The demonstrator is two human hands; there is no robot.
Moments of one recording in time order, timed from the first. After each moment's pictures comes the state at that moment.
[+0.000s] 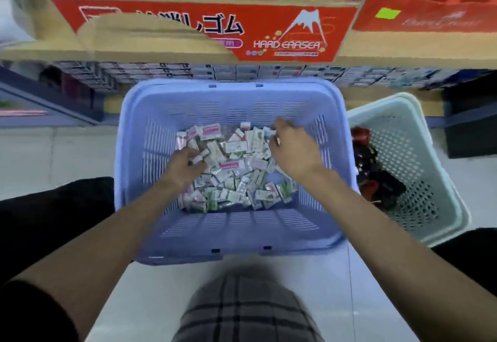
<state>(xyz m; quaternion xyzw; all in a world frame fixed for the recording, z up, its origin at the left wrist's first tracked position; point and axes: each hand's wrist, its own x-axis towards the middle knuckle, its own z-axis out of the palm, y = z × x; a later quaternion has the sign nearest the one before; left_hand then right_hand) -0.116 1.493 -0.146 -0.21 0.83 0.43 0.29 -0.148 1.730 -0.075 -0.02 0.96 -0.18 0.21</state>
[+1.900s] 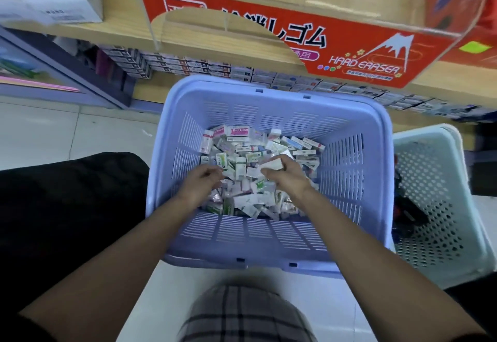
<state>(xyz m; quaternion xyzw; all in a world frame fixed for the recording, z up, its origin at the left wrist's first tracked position) -0.085 1.488 -0.118 -0.37 0.65 0.60 0.28 -0.126 1.686 -0.135 0.24 0.70 -0.56 0.37</state>
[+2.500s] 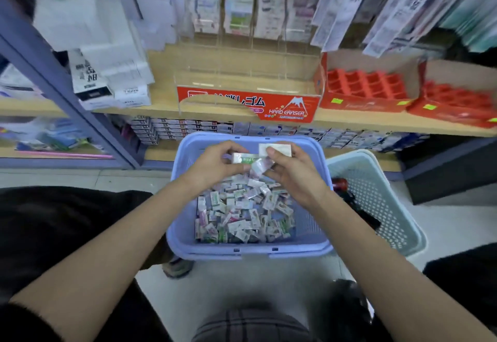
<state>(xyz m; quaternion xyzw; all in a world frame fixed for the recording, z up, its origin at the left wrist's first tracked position) -0.105 1.513 0.067 0.02 0.80 0.56 0.19 -0.099 1.691 0.063 0.16 0.56 -0.79 0.17</state>
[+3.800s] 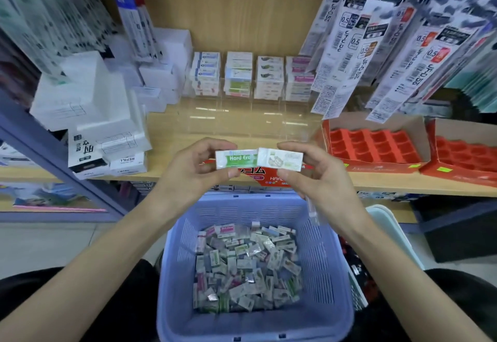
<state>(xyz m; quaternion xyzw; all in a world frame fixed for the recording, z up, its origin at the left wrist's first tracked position) -0.166 1.495 0.157 0.02 0.72 0.69 0.07 -0.163 1.705 0.161 -0.05 0.71 -0.69 0.06</state>
